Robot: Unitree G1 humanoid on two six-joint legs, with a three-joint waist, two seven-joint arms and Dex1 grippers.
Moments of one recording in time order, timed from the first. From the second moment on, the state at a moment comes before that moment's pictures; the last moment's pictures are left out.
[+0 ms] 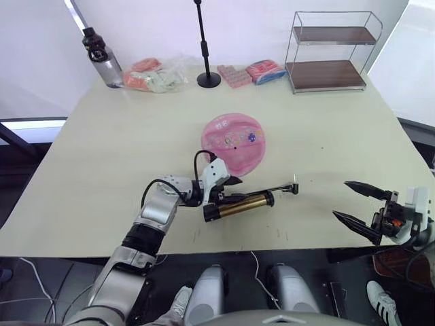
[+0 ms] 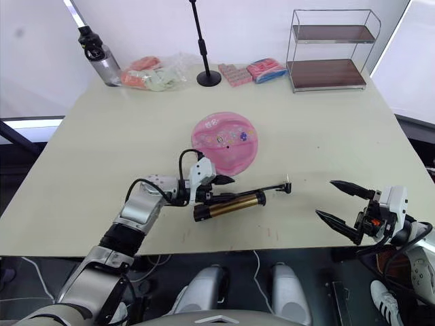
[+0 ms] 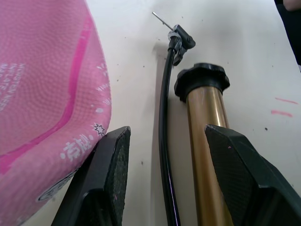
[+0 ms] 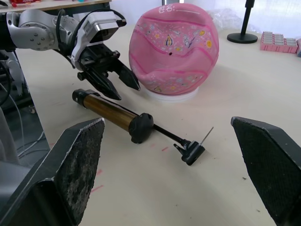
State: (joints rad) left arm -0.48 0.41 -0.26 0.29 -0.12 0.21 -1.05; right arm 0.15 -0.62 -0.31 -0.08 0.61 -0.01 1.23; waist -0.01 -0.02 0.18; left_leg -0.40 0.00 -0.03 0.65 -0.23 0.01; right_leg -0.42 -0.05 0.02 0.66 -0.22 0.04
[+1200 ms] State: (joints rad) left arm -0.52 0.25 -0.37 0.40 0.03 0.24 -0.94; right arm 0.17 -0.60 -0.31 -0.06 0.58 -0.06 1.24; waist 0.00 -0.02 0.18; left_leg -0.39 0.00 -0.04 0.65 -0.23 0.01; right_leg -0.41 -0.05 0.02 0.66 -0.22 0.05
